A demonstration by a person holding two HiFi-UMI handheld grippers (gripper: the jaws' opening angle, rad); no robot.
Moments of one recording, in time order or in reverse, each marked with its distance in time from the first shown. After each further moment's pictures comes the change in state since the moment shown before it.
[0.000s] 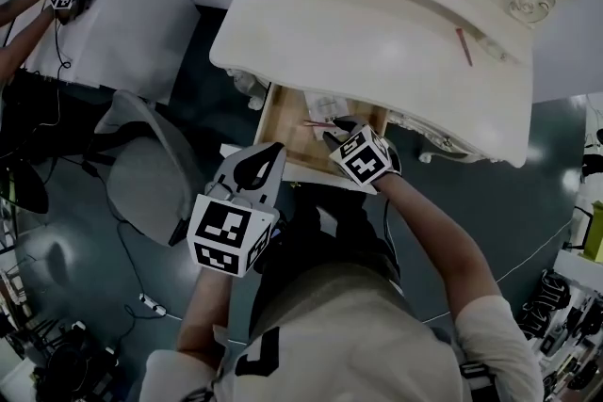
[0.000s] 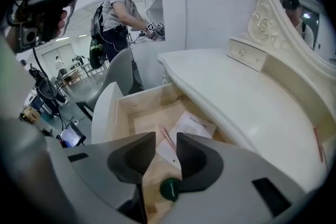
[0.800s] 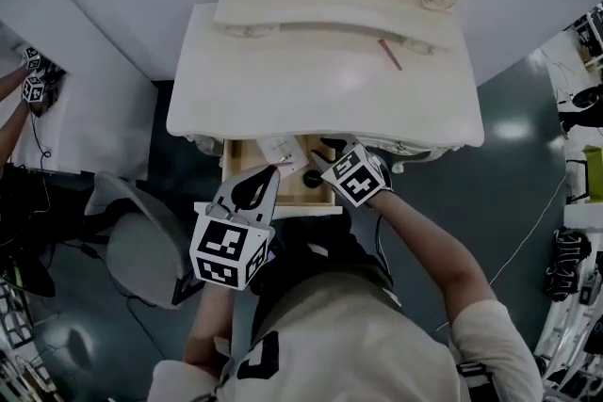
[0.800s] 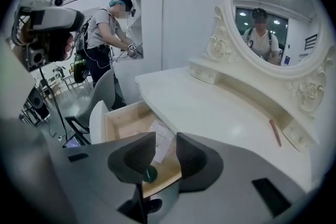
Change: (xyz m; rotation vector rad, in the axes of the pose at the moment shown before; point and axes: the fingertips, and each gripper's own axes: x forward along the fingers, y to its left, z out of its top) left arm 0.032 -0.071 0.047 0.126 -0.054 -0.184; right arm -0.106 -0.058 -0.006 0.124 -0.132 -0.195
